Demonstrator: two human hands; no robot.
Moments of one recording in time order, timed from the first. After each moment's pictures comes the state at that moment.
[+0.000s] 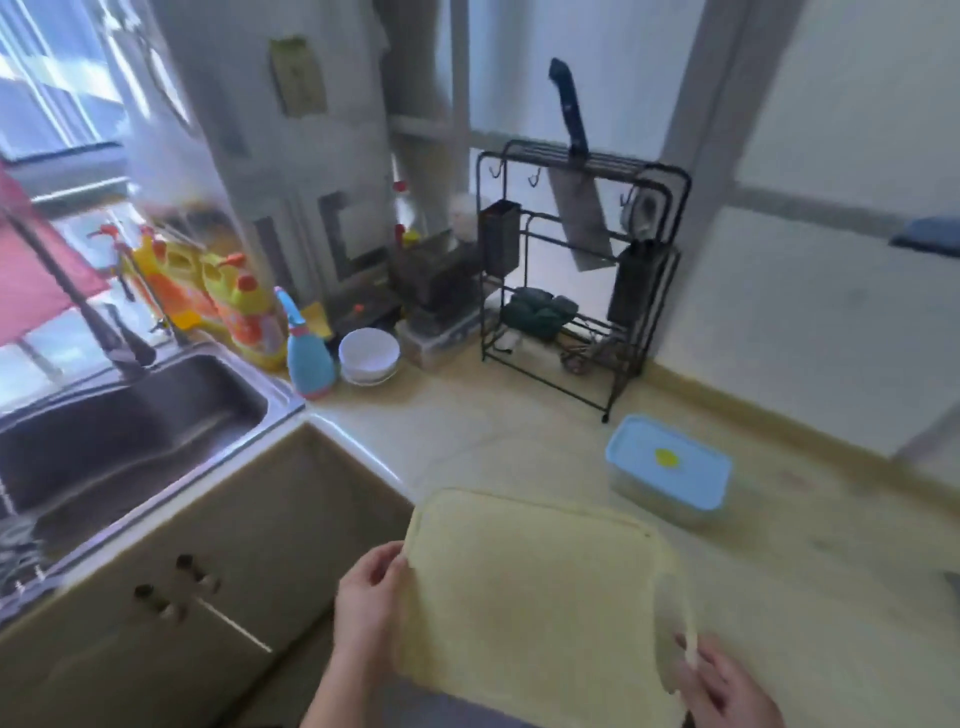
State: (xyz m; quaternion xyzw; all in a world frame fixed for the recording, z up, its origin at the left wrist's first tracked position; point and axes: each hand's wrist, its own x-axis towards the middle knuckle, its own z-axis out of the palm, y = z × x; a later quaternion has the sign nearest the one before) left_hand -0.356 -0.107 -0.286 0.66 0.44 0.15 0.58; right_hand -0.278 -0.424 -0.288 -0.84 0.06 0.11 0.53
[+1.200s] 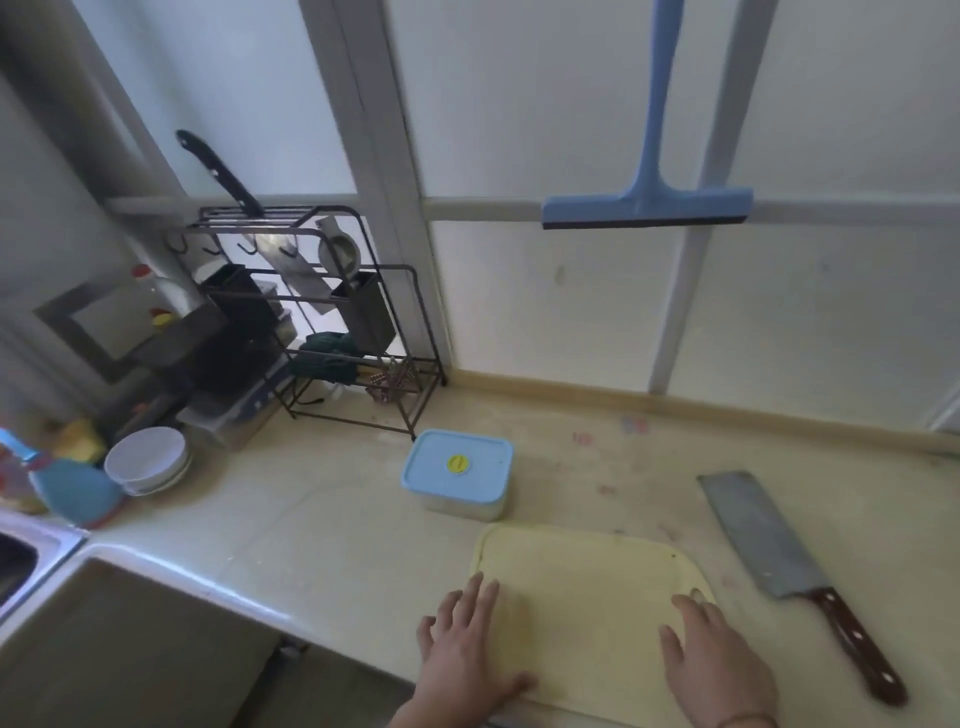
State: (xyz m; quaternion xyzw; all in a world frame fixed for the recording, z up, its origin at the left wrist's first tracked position) left_hand -0.230 -0.357 -0.344 0.97 0.05 -0.19 0.15; right_hand -0.207 -0.627 -0.312 -0.98 0.09 0.10 0.15
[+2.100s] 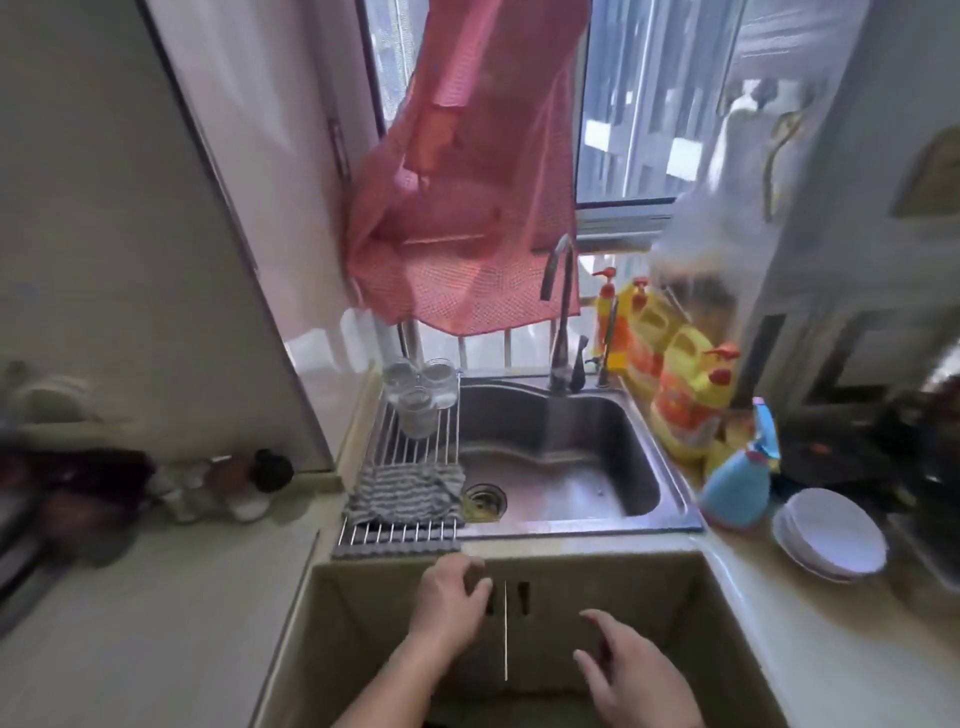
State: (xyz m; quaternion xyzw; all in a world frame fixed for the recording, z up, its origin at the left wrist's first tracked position) left_hand -0.523 0.177 -0.301 0.67 0.64 0.19 0.33; right_hand -0.324 0.061 -0.267 -0.75 -0.58 0.27 0.14
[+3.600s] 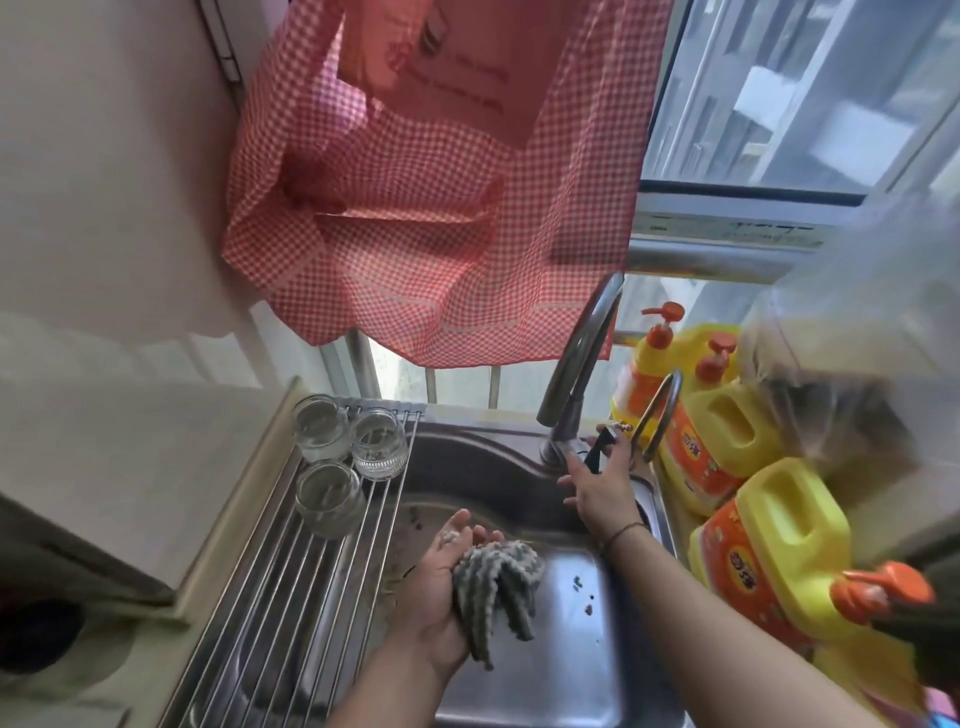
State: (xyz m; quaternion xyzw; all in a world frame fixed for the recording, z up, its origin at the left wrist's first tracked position) left_hand -0.381 0.439 -0.245 -0.05 0.39 0.51 0.77; right_hand -0.200 0.513 -0.266 -0.69 -0.38 0.43 0.45
